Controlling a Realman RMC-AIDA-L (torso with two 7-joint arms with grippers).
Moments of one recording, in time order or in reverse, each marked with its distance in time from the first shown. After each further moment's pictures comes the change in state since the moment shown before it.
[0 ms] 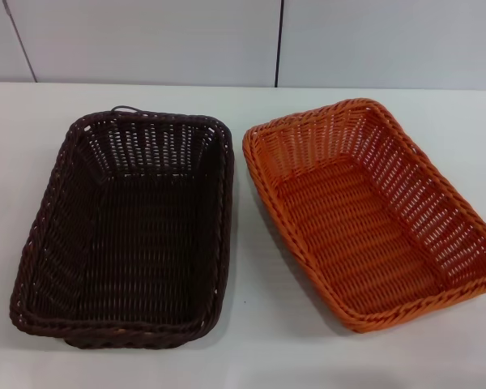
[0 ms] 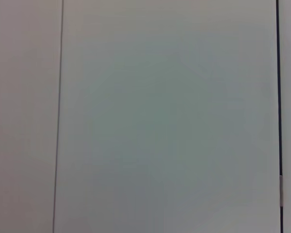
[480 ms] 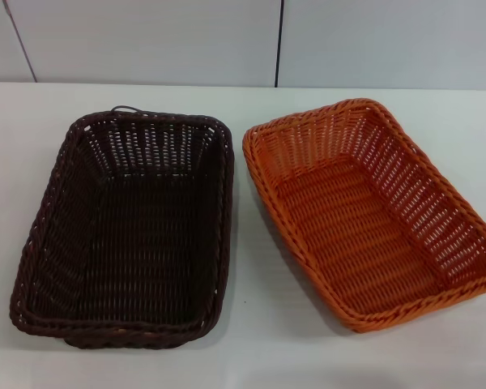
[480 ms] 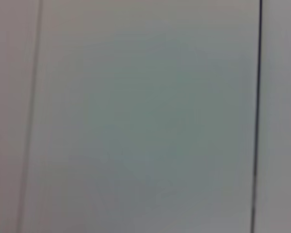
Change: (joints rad) left arm 0.023 0.032 0.025 -0.158 0.025 -0.142 0.000; right arm 0.002 0.000 0.001 -0.004 0.000 0.014 0.000
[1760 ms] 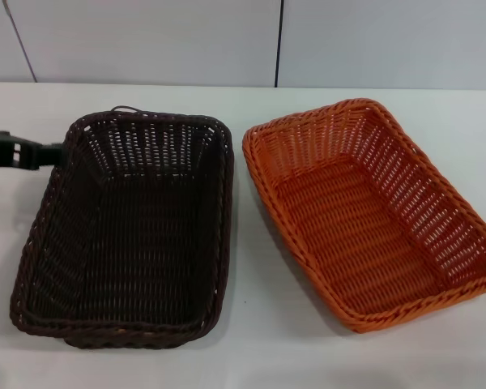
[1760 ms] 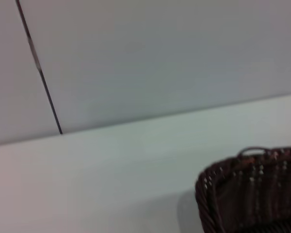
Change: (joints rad) left arm 0.077 -0.027 -0.410 -1.345 0.311 -2.093 0.266; right arm 0.028 -0.002 -0.004 -0.009 -0.007 0.019 0.003
